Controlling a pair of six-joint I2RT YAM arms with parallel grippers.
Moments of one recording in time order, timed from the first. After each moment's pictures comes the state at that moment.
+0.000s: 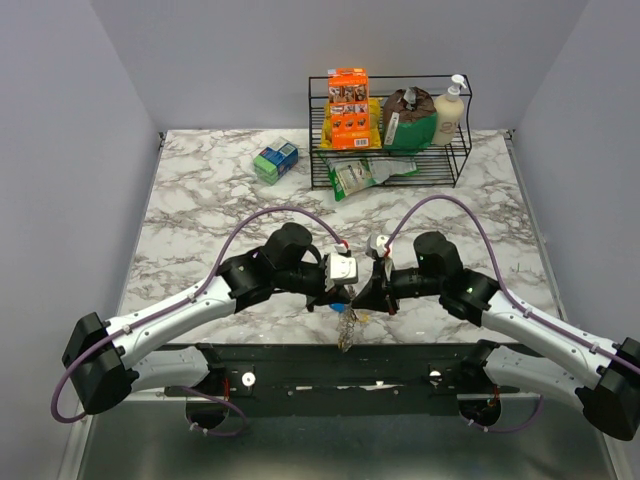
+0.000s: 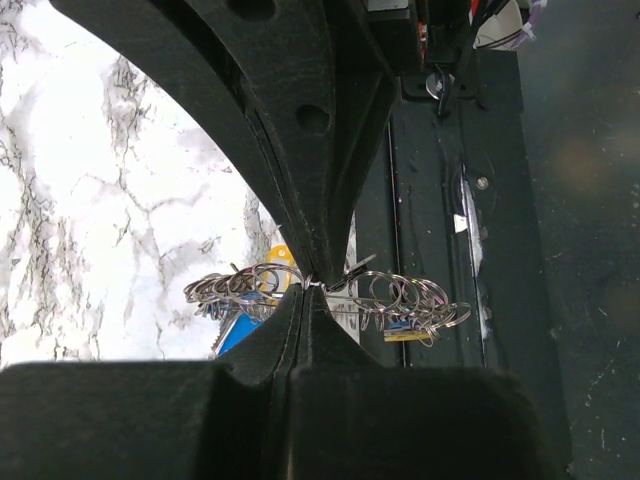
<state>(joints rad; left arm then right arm) -0.92 1.13 0.84 -0.28 0.63 0.30 0.78 0.96 0.62 -0.12 -0.70 0.02</state>
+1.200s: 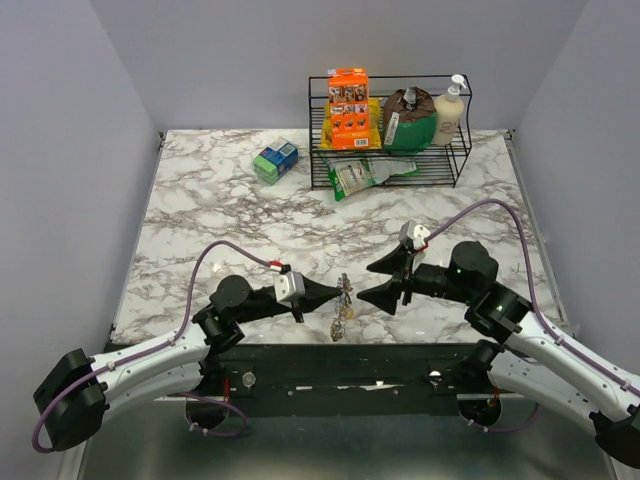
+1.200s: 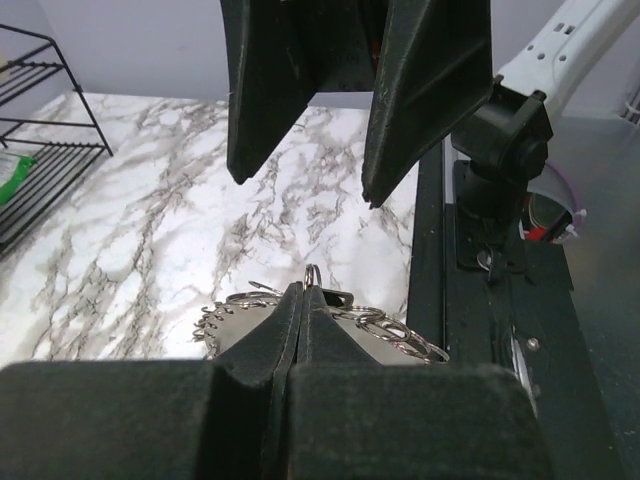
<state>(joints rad) -0.92 0.80 0.28 0.64 0.45 -0.01 0.77 0.73 0.60 -0.04 -0.48 0.12</state>
